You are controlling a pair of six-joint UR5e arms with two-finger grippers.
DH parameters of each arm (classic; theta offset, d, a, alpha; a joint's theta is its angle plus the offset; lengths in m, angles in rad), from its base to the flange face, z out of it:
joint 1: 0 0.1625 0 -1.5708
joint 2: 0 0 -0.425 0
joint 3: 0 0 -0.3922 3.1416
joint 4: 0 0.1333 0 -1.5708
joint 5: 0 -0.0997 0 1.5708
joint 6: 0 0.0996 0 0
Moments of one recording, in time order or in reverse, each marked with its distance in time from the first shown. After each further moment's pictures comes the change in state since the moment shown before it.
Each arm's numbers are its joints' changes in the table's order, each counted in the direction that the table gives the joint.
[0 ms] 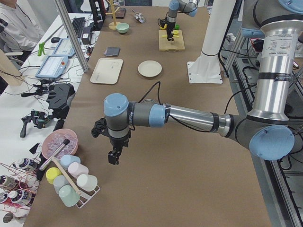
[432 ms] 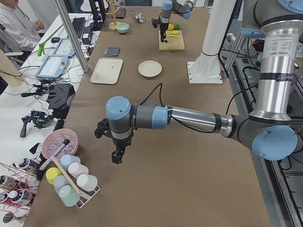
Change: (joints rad) left arm 0.000 -0.015 0.008 -0.001 0.024 0.002; right arm 0.076 -0.288 0.037 -0.302 -0.014 0.039
